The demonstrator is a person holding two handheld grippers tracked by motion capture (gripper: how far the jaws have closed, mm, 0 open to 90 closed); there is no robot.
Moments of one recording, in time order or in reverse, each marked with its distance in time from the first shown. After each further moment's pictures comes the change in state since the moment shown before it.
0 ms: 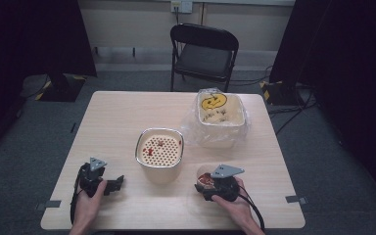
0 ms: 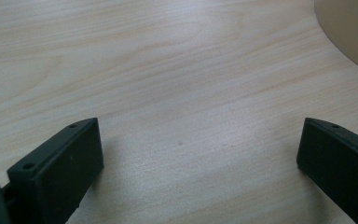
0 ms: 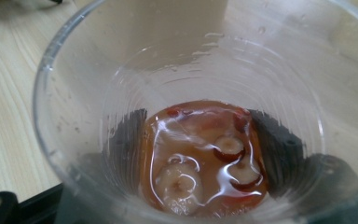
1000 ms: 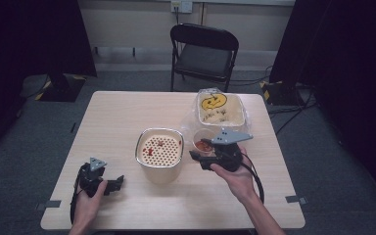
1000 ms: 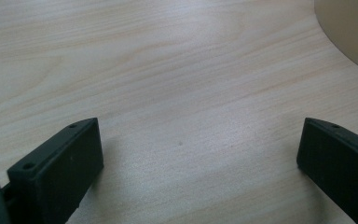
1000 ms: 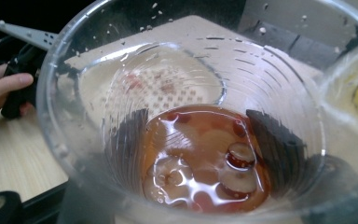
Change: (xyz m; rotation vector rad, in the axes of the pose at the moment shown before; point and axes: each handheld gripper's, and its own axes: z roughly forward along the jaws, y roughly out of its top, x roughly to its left) left arm 0.000 0.000 0.000 0.000 0.000 0.000; right arm 0.000 0.122 -0.052 -0.158 -0.006 -0.062
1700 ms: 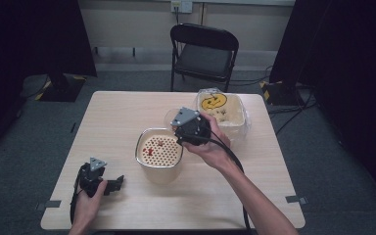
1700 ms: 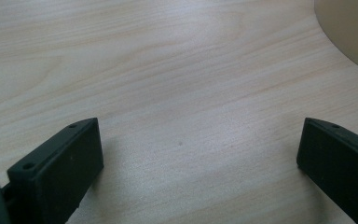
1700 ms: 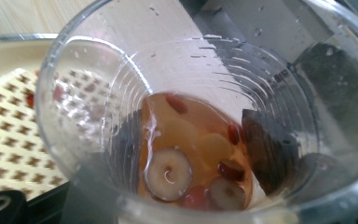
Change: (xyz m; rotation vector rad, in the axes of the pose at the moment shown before) left arm 0.000 0.000 0.000 0.000 0.000 0.000; right arm 0.014 0.072 0.071 0.213 -0.234 -0.450
